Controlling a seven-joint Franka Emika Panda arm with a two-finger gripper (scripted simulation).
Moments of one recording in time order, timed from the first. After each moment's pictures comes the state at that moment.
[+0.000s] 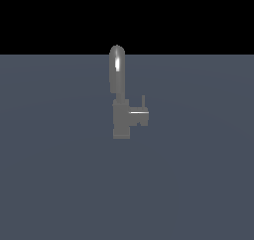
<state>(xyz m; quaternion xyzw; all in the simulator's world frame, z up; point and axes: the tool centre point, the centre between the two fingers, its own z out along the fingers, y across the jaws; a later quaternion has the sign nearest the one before) -0.166 0.001 0.465 -0.99 0.09 0.09 0.09</state>
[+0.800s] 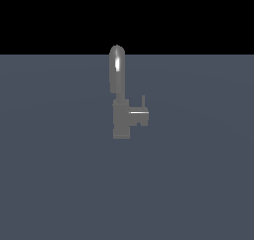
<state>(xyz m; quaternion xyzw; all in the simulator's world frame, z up) -0.080 -0.018 0.418 -0.93 0.21 0.21 0.21</state>
